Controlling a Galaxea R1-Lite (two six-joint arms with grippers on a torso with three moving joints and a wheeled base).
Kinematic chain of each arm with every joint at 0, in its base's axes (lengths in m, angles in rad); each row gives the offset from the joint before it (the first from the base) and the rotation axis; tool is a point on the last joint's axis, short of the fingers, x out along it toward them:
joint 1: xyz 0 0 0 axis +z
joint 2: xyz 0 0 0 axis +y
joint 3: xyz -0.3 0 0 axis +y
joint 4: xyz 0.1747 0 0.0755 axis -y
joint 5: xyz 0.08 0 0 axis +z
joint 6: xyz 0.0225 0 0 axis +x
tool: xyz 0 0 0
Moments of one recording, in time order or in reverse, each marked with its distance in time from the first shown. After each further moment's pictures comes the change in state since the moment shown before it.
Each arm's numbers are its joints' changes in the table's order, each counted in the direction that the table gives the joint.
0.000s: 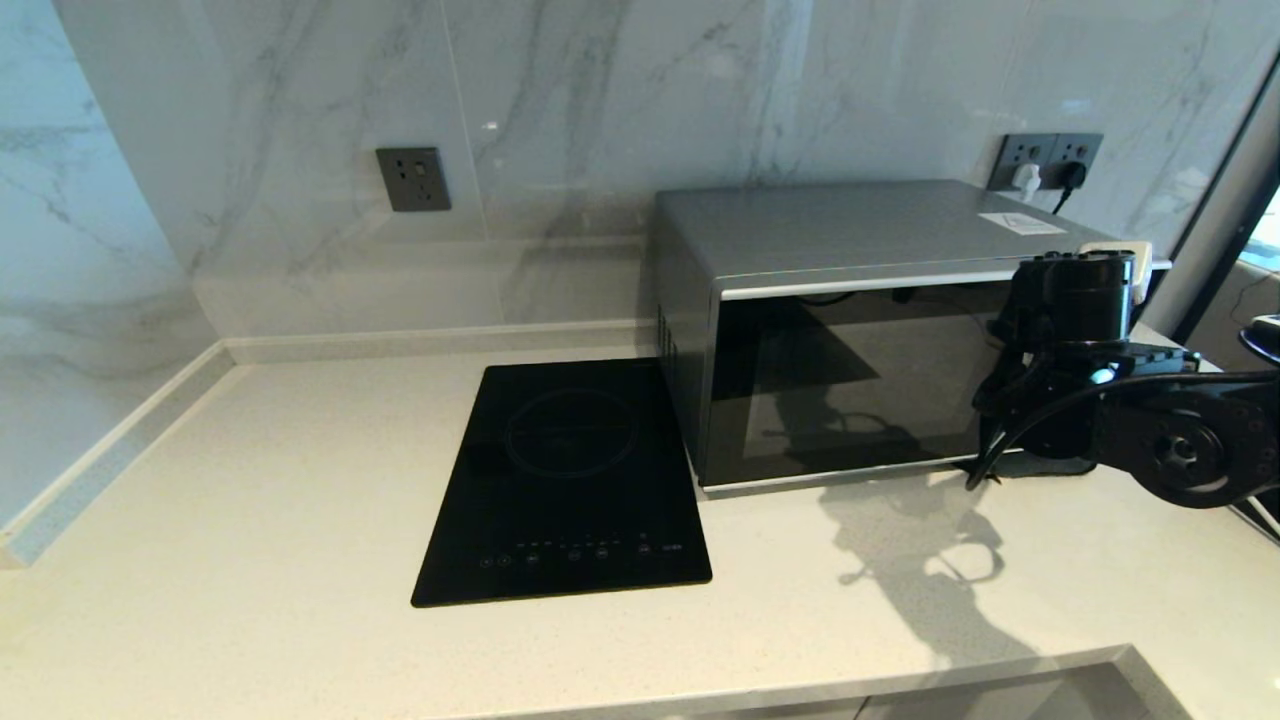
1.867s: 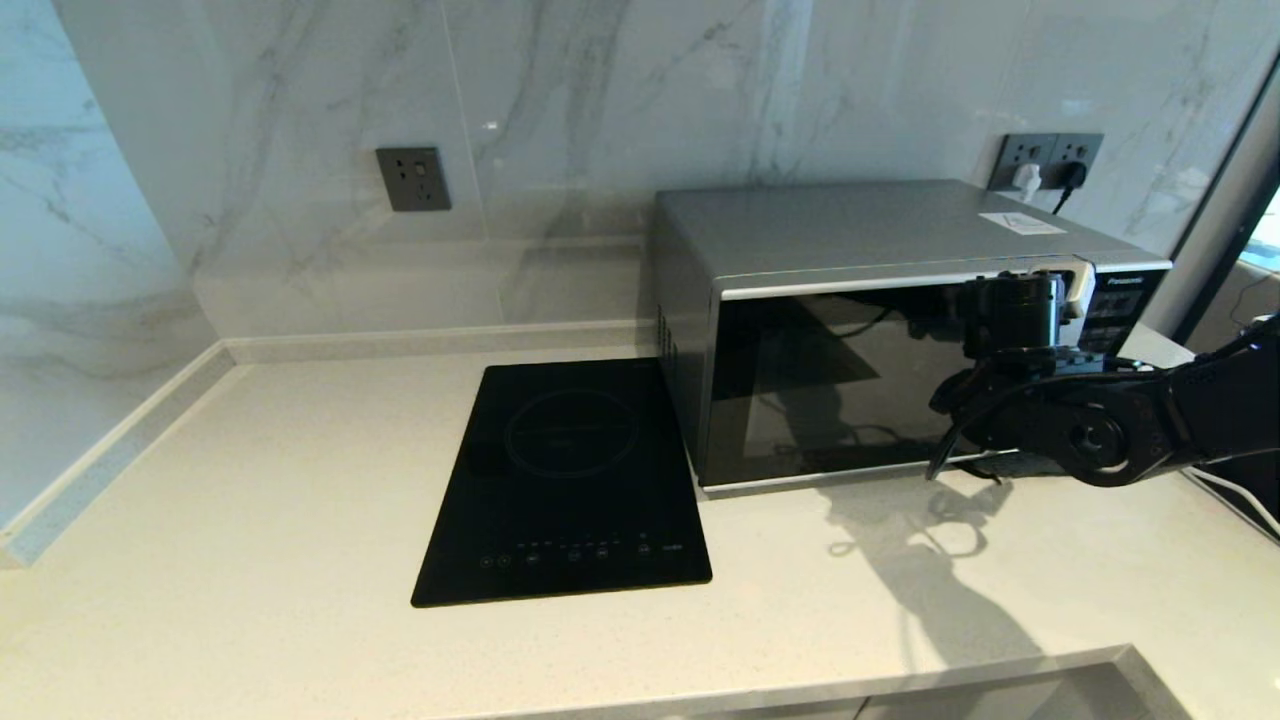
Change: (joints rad) left arm 0.000 0.000 0.000 0.000 0.000 0.000; right arm -0.033 0.159 -0.114 0.006 -0.017 0.010
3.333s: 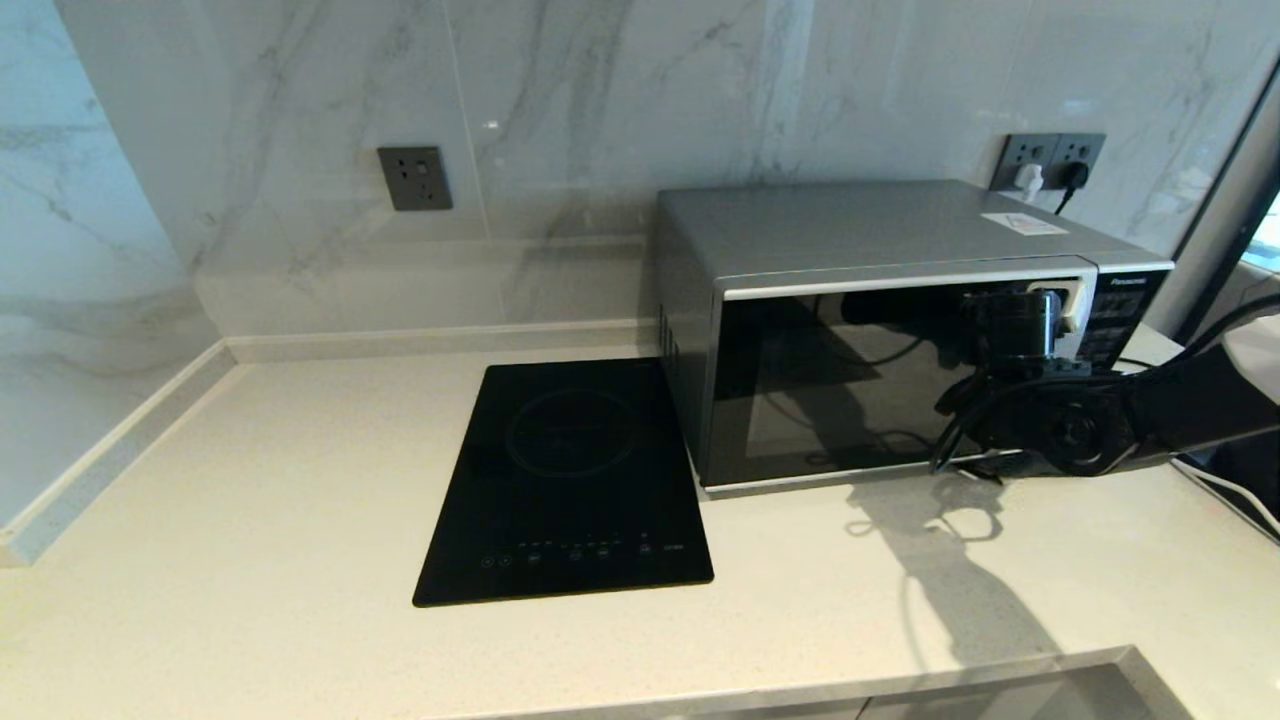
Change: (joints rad) left arm -0.001 0.000 0.000 0.000 0.000 0.000; right arm -0.097 0.097 -0.059 0.002 0.073 0.015
